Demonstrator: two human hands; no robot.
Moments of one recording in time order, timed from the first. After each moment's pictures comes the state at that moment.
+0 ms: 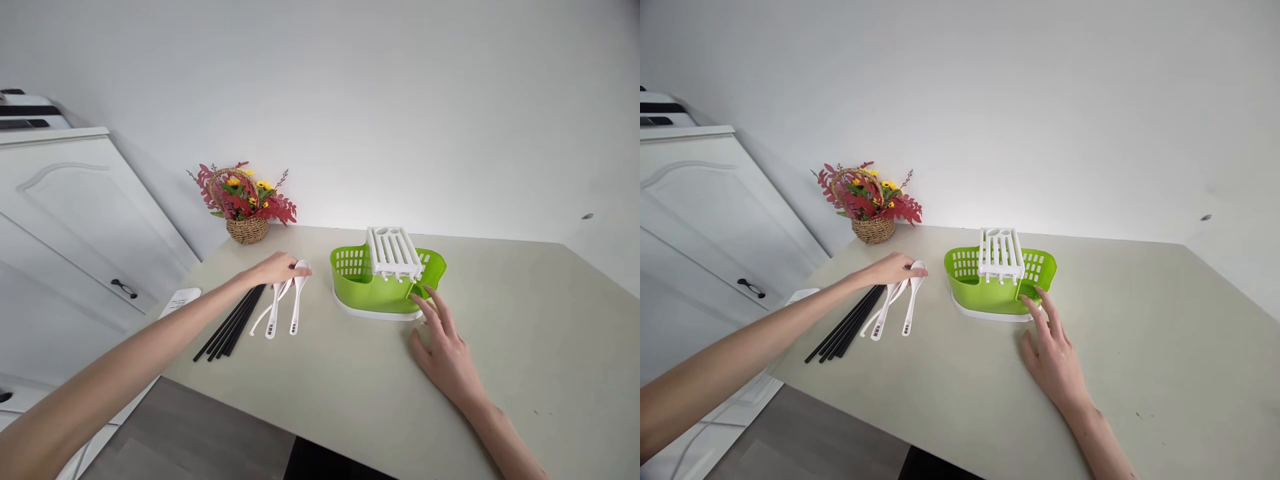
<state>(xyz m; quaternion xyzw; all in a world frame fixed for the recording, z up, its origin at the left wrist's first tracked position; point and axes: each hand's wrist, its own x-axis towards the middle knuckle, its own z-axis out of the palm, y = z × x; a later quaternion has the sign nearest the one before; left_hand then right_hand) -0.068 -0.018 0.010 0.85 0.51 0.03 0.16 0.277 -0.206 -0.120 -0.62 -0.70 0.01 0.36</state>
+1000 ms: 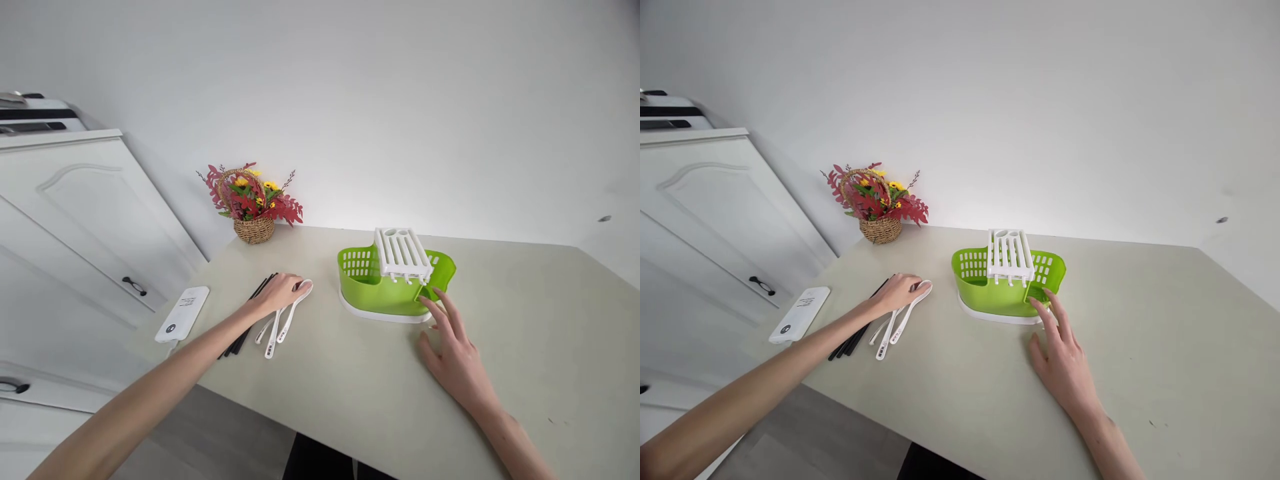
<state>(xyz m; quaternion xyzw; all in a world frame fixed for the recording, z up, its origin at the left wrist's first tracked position) -0.092 -0.050 -0.060 0.85 0.51 0.12 0.03 0.277 -0.207 -0.123 -0.64 -0.69 0.02 0.35</state>
